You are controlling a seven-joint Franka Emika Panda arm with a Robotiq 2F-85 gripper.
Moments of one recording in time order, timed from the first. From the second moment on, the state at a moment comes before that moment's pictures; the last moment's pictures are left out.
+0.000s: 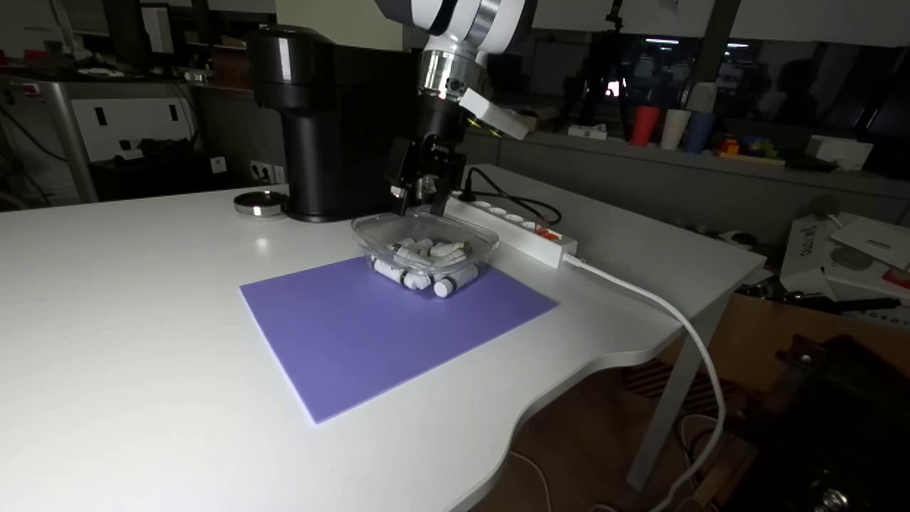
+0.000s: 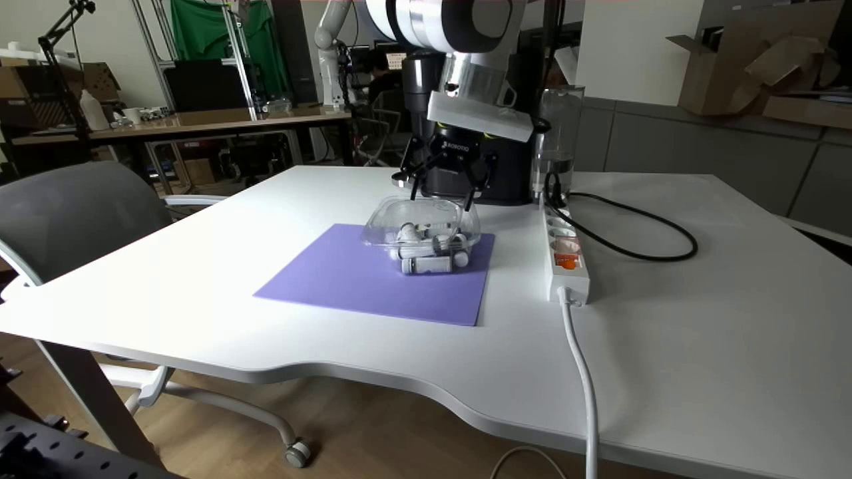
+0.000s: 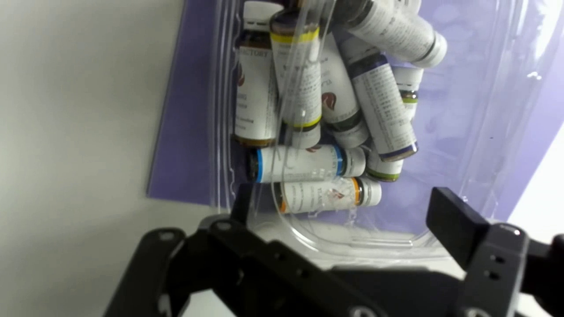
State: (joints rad) arm -0.34 0.65 0.14 -1.82 0.25 2.35 -0.75
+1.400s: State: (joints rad) arm -0.27 0.42 0.14 -2.05 0.33 2.17 -0.94
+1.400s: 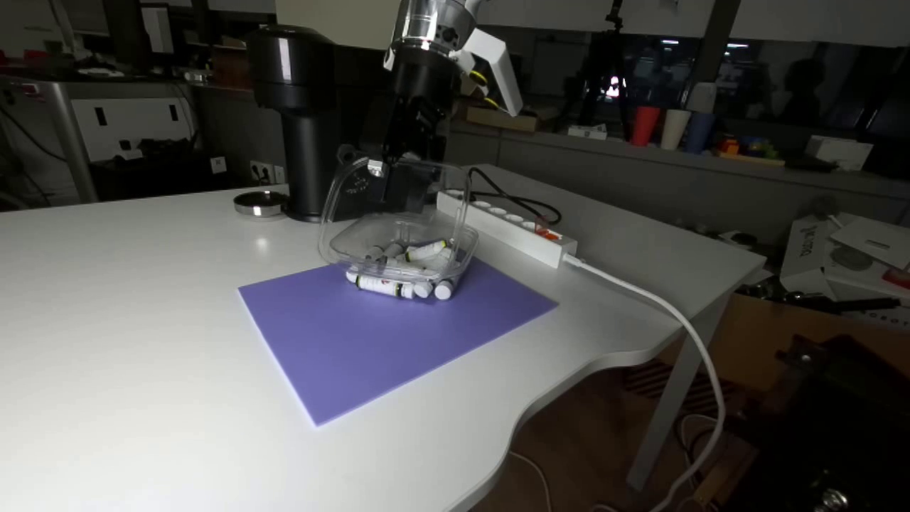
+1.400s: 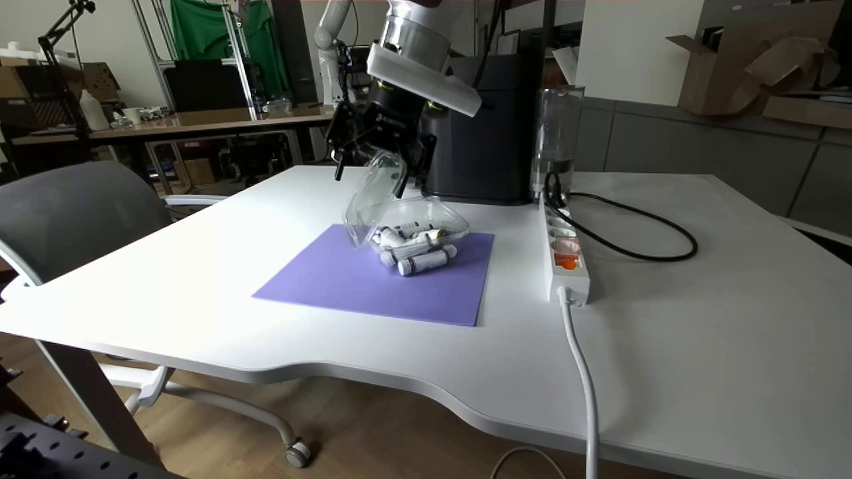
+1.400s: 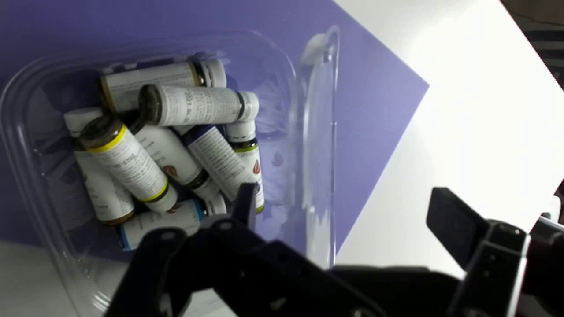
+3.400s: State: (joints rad) arm 0.04 0.24 0.06 -2.19 -0.18 2.21 -0.23
